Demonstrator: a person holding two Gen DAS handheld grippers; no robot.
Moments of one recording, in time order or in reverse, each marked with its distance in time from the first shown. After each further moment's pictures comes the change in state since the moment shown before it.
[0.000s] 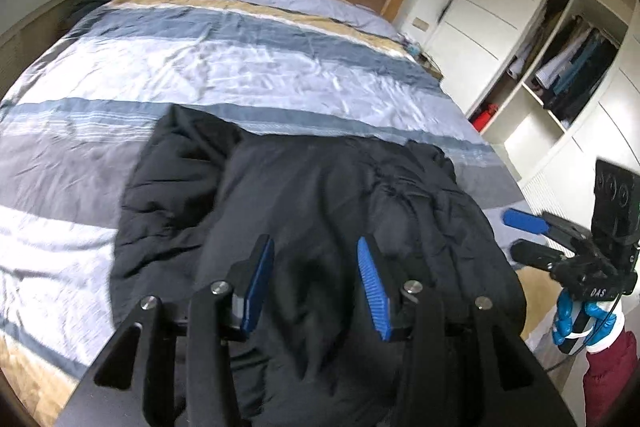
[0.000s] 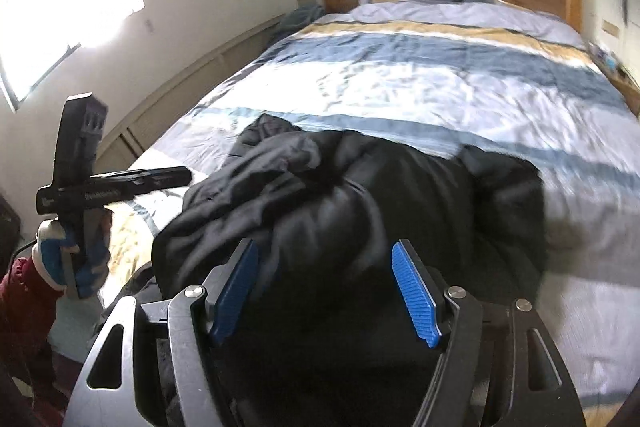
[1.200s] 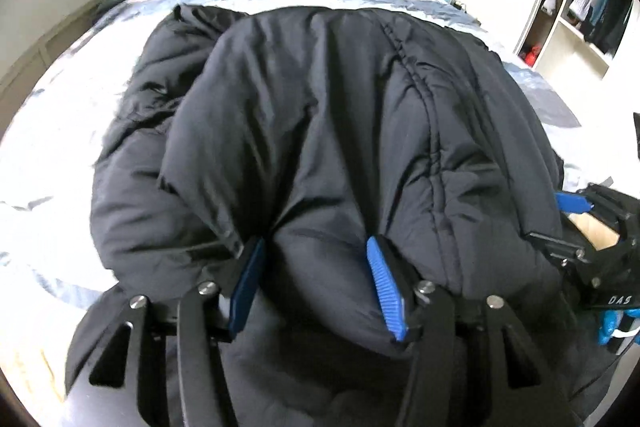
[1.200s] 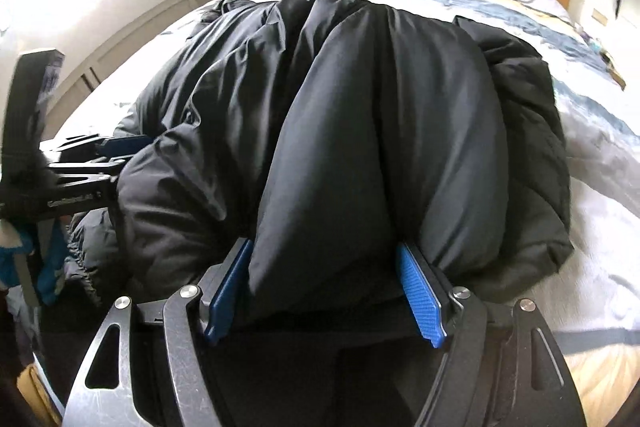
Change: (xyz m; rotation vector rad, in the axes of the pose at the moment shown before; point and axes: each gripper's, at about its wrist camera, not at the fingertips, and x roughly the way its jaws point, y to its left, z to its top) left arm 0.054 -0.032 -0.115 0.103 0.076 0.271; right arm 0.040 0.018 -0.126 -0.009 0.159 -0.169
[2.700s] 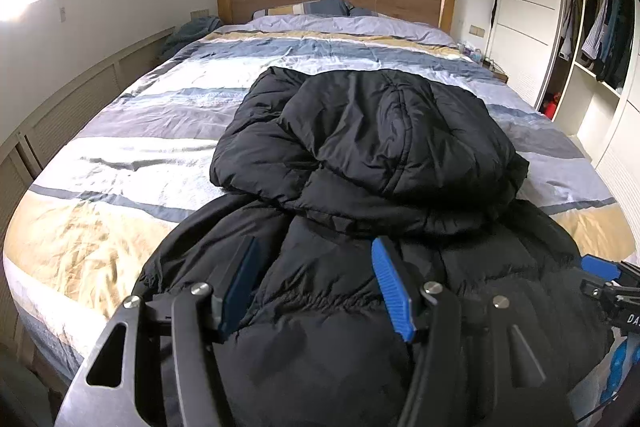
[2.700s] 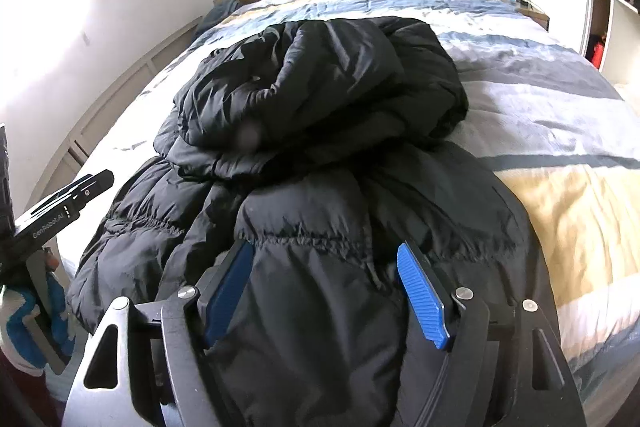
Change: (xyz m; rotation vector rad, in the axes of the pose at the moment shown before) left arm -0.157 -0.017 -0.112 -0.108 -0.227 0.145; right arm -0.135 0.040 -0.134 0.293 -0.134 -0.068
